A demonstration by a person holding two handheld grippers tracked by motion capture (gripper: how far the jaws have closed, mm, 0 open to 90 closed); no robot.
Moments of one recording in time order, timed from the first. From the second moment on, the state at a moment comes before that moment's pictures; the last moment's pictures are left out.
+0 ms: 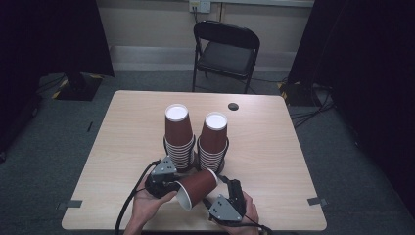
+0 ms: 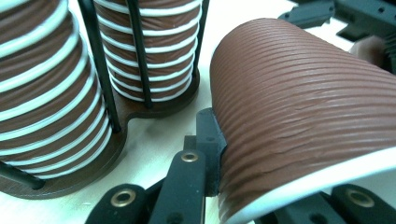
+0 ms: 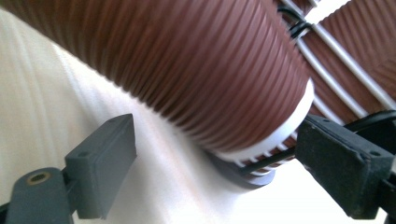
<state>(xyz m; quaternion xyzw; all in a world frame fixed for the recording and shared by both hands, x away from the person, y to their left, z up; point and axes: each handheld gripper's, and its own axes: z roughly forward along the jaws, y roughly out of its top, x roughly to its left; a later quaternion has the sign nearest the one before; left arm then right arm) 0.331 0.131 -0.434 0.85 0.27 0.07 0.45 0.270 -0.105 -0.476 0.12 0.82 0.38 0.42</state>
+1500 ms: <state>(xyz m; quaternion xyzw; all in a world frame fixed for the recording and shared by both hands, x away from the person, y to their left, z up) 0.351 0.118 -0.432 0.86 0.29 -0.02 0.42 0.269 -0.068 -0.479 -0.03 0.80 0.32 0.51</state>
